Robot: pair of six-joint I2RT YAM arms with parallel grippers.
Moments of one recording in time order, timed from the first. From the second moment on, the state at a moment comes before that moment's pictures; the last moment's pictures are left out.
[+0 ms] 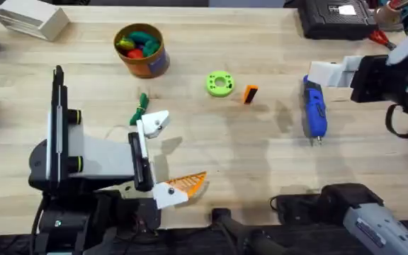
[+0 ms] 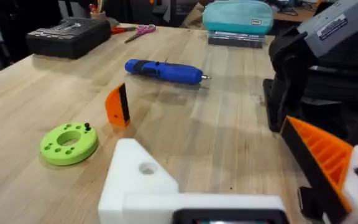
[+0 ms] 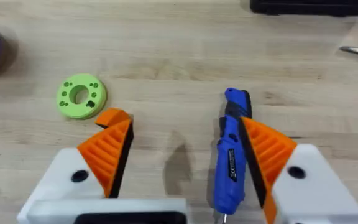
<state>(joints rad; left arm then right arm) 0.00 0.01 0.01 -0.15 1.33 0.12 0.01 0.78 0.90 -0.83 -0.04 0.00</state>
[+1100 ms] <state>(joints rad) 0.00 0.01 0.01 -0.14 1.27 0.07 0.01 0.78 0.90 -0.83 -0.04 0.00</state>
